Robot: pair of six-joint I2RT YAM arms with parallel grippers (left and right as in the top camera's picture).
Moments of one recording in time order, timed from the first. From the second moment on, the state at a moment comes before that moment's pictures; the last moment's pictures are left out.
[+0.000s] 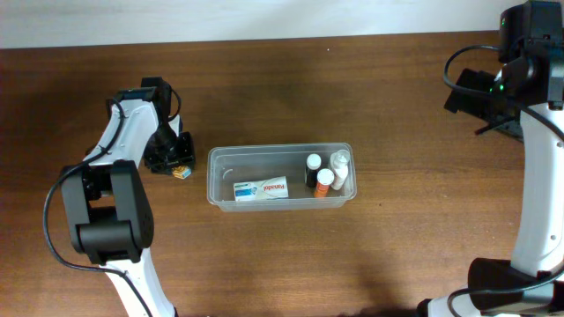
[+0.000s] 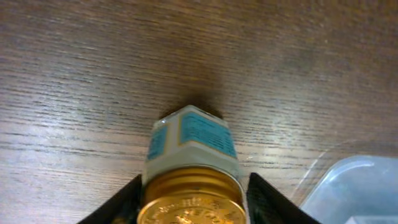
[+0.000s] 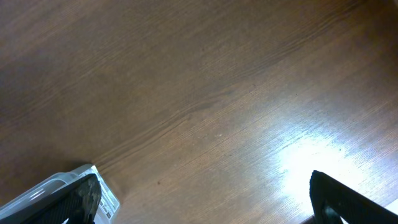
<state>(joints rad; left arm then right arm) 0.03 2.12 1.61 -1.14 0.05 -0.18 -0.11 1.71 2.10 -1.61 0.21 0.42</state>
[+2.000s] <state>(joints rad) 0.03 2.12 1.85 -1.37 -0.01 -0.24 -0.11 1.71 2.10 -1.61 0.21 0.42</state>
